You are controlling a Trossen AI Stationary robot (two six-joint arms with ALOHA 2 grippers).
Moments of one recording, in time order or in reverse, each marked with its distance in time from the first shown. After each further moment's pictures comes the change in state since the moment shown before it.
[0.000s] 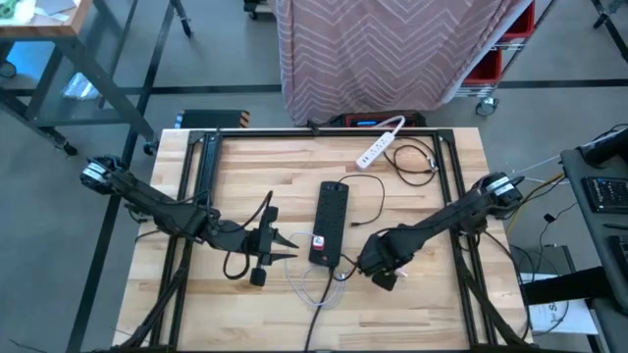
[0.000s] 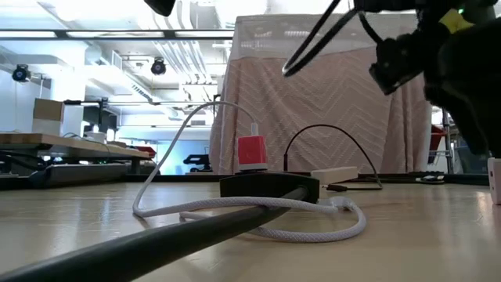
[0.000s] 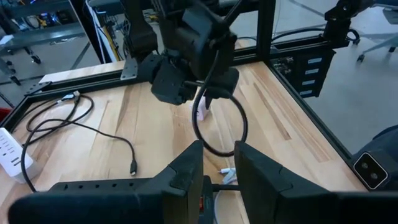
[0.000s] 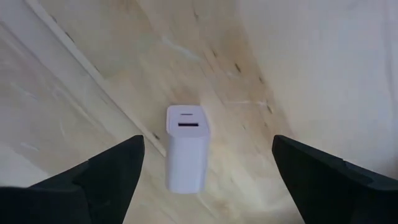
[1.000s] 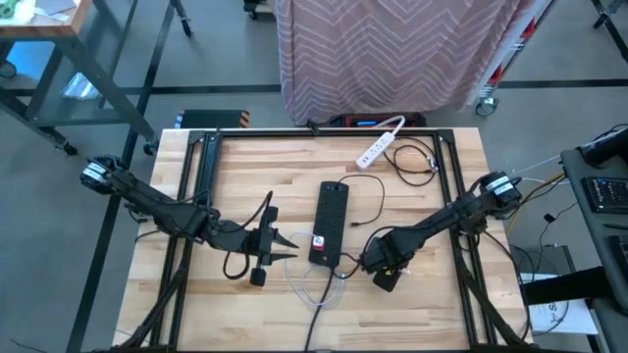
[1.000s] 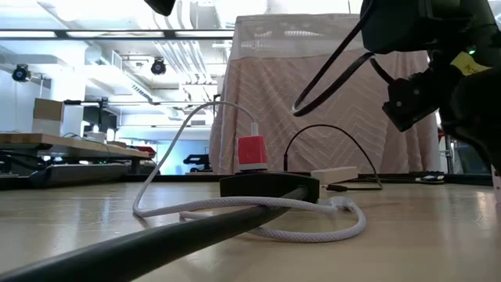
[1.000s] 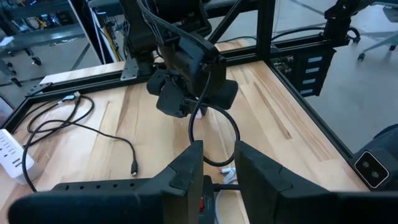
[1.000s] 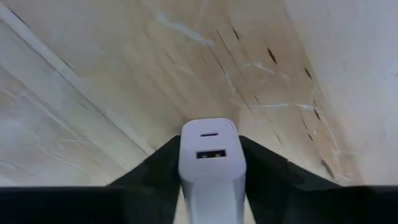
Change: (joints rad) left arm 0.000 0.000 0.000 0.000 0.000 0.008; right arm -0.013 0.000 -0.160 0.212 -0.079 0.045
